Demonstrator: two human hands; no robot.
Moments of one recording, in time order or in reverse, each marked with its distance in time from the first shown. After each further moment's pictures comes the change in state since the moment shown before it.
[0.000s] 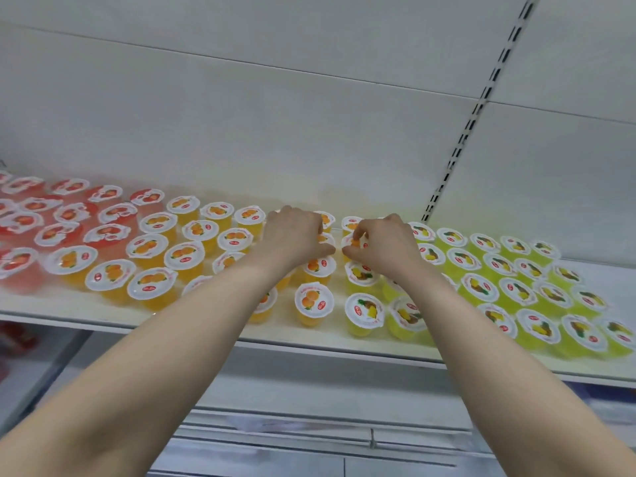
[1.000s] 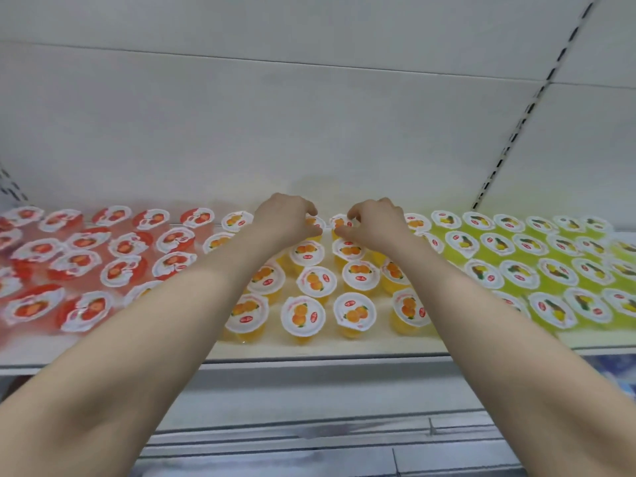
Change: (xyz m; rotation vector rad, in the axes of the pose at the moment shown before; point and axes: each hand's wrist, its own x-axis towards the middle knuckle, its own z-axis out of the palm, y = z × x) left_hand 0.026 -0.149 -0.008 -0.098 -0.061 0.119; right_hand 0.065 -0.121 0.033 -0.040 -0.046 0.109
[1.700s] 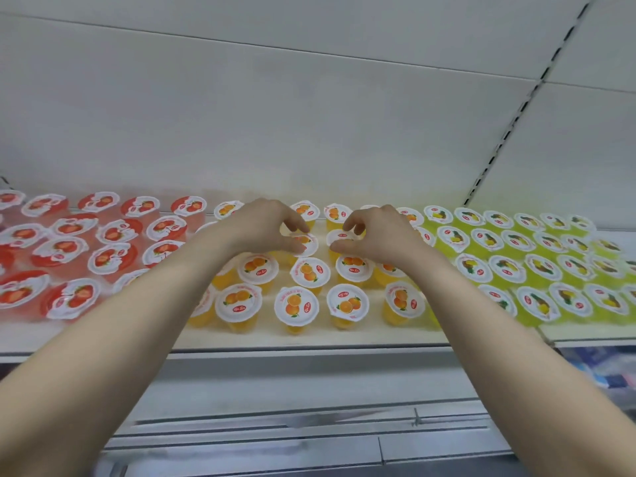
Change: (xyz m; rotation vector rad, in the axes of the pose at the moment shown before) left_hand -0.042 -0.014 -0.021 -0.195 -0.218 0.097; right_hand -0.048 0.005 -0.016 0.127 -0.036 -0.064
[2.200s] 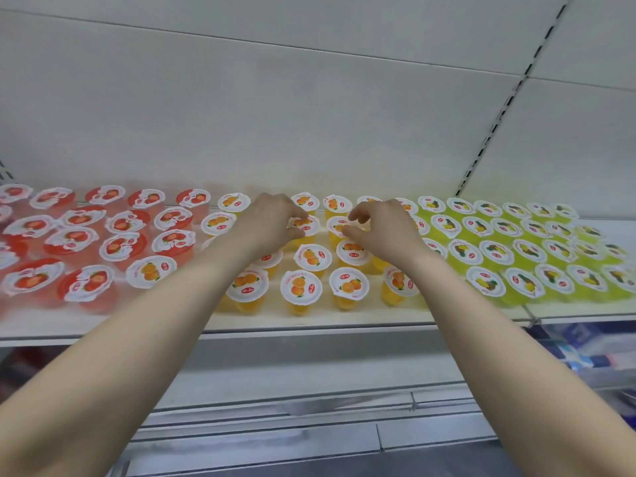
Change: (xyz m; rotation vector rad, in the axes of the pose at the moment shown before) left_hand -0.010 0.003 0.023 0.112 0.231 0.029; right_hand -0.024 -0.002 0.006 0.073 0.144 0.034
